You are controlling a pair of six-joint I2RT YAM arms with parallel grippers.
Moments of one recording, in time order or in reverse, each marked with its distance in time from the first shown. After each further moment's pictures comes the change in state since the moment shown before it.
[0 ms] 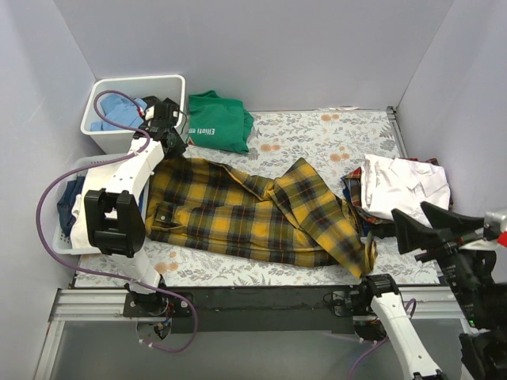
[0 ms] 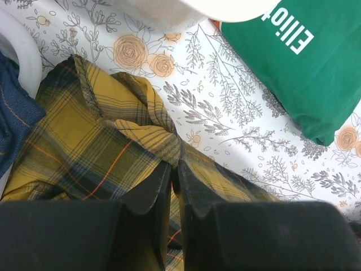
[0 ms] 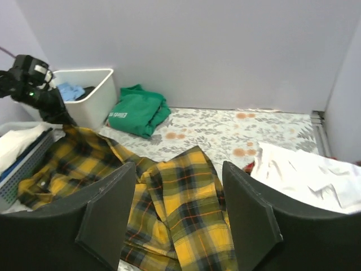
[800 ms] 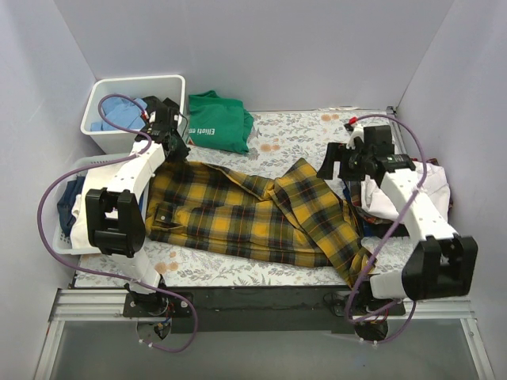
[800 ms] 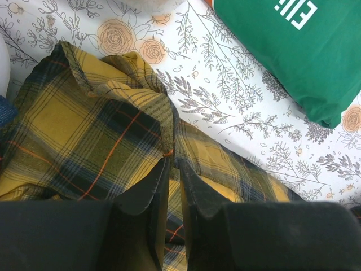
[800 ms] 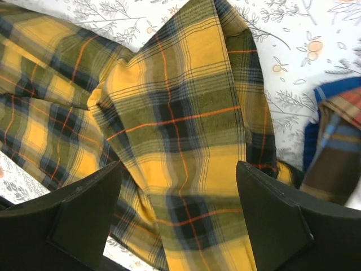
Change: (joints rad) left arm 0.000 0.000 -0.047 0.044 0.064 0.034; right arm -0.053 0.925 -0.330 0.310 -0.203 0.007
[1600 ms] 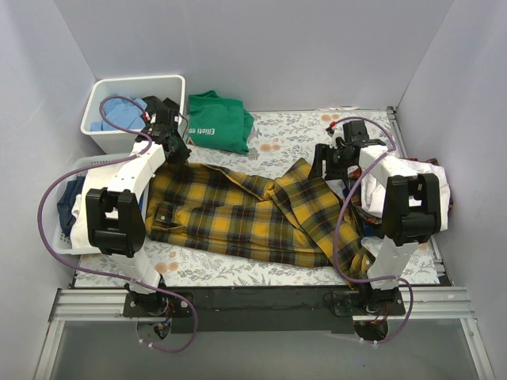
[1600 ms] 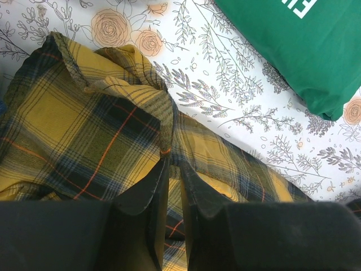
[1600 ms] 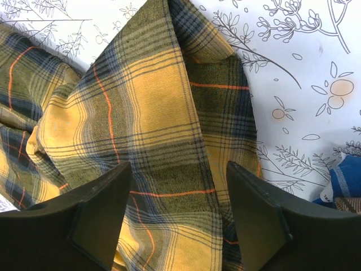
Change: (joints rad) left arm 0.000 0.000 -0.013 -0.001 0.027 0.003; right arm 0.000 0.494 0.163 0.083 -0.064 -0.043
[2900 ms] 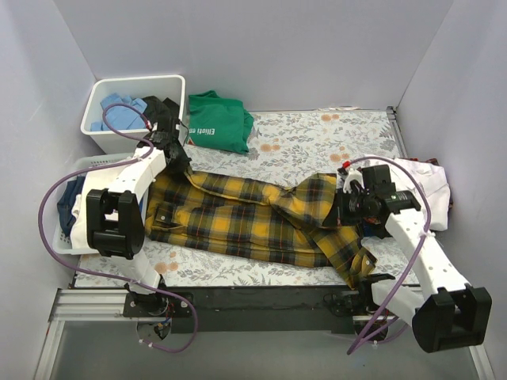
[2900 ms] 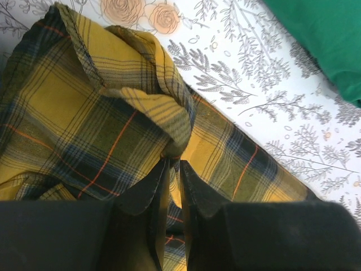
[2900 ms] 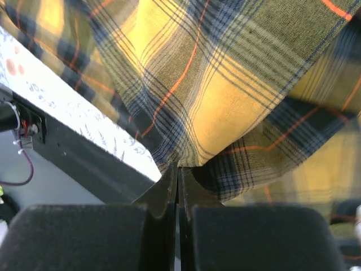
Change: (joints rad) left arm 0.000 -0.018 -0.081 0.019 -0.001 0.011; right arm 0.051 -0.745 -0.433 -0.283 -0.109 0.028
